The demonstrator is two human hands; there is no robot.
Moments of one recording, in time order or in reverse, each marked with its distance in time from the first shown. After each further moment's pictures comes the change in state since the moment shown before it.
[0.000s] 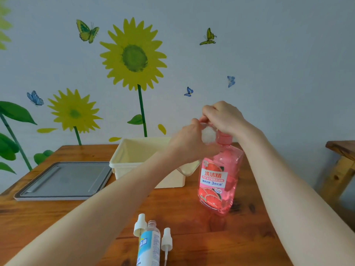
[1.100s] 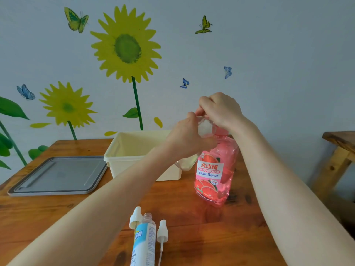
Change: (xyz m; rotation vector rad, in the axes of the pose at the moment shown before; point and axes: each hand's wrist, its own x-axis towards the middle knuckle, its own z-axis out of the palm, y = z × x) left_hand 0.002 -0.002 0.010 -0.076 0.020 -0.017; right_hand 0.000 0.009 0.006 0.002 0.081 -0.035
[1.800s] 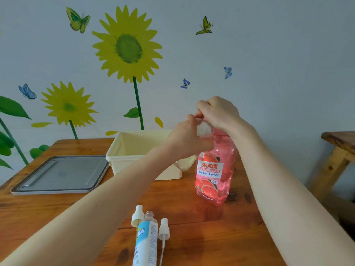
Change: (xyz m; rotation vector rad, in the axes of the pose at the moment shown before) left_hand -0.002 -0.005 0.000 0.005 -0.025 -0.007; right_hand -0.003 -0.006 0.003 -0.036 -0.042 0.028
